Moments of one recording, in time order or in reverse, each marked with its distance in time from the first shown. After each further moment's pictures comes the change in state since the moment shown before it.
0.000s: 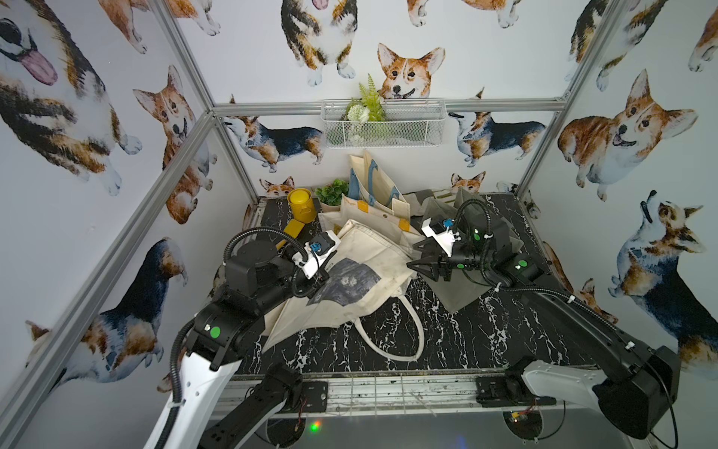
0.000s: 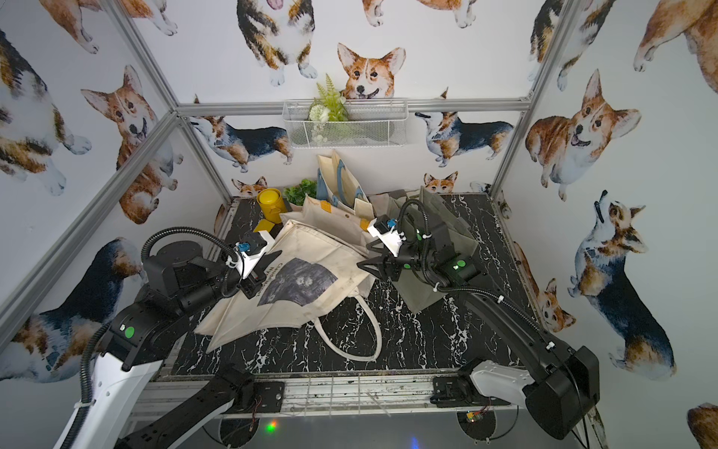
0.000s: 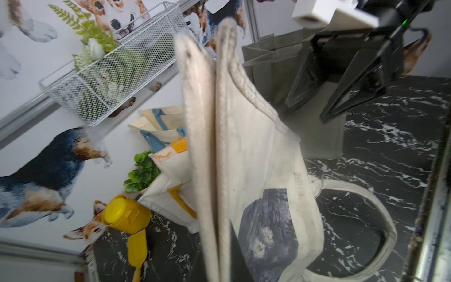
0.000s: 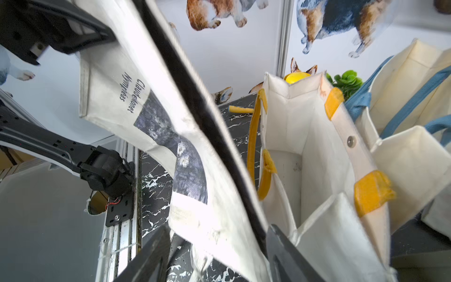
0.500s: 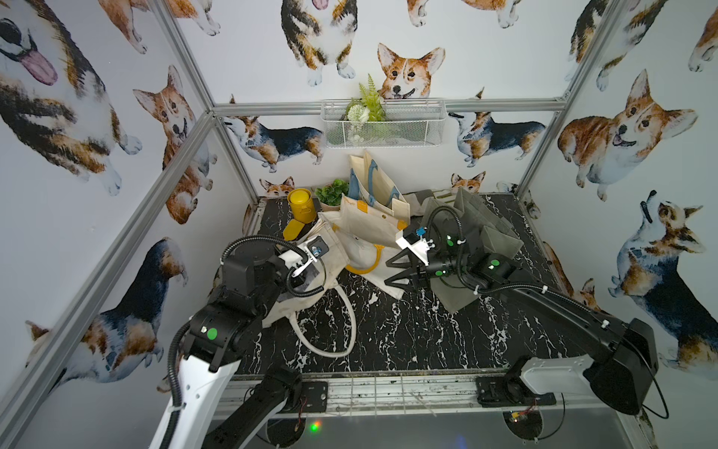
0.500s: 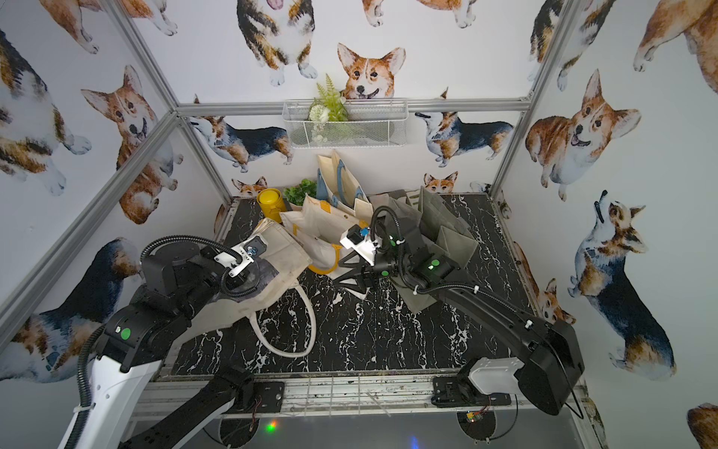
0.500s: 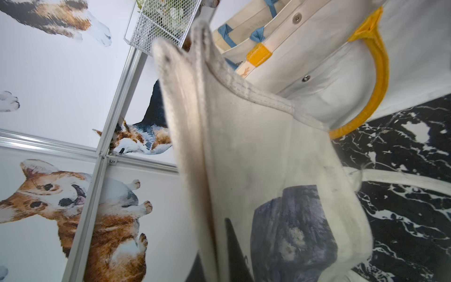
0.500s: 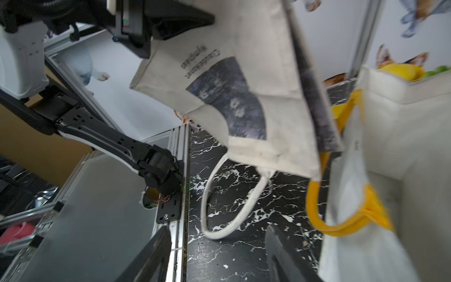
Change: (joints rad) left arm 0.093 0.046 0.036 -0.063 -0.384 0.410; right arm 0.199 0.165 0.024 0.106 -0.127 0.090
